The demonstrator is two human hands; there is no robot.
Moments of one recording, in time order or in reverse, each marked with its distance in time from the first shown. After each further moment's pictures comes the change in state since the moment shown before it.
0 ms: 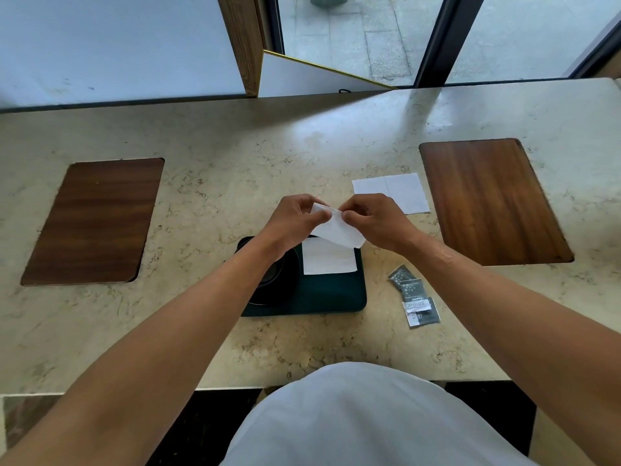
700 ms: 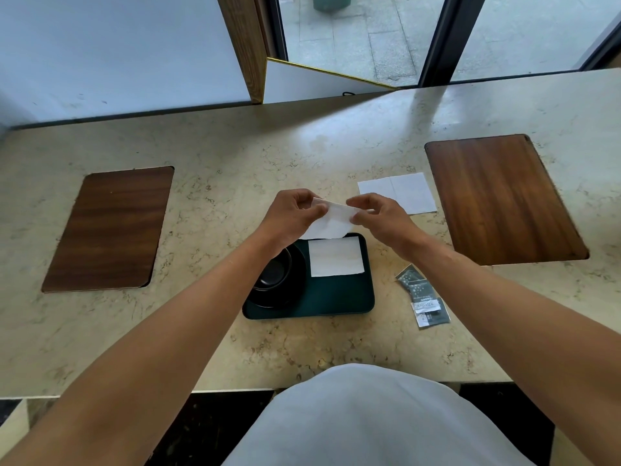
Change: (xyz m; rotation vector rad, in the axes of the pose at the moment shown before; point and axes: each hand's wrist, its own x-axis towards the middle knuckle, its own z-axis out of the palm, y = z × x) left_hand -0.007 0.018 -0.015 0.100 0.048 0.052; right_hand -0.001 0.008 0.005 0.469 0.013 0.216
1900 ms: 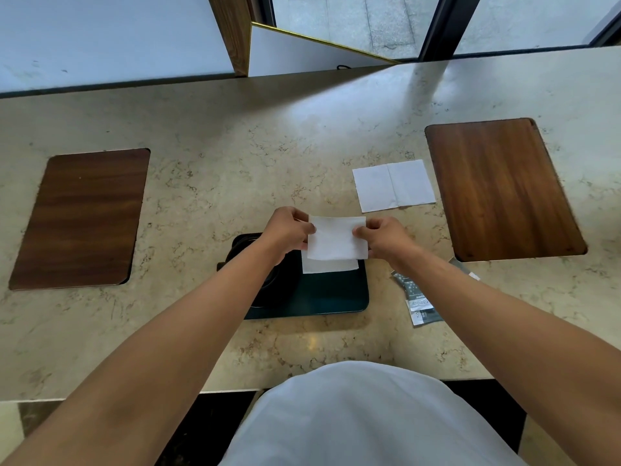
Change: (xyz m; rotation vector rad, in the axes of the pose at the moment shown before) left_hand 0.035 -0.049 0.029 -0.165 -0.047 -0.476; right_hand 0.016 0.051 0.008 0.040 0.077 0.377
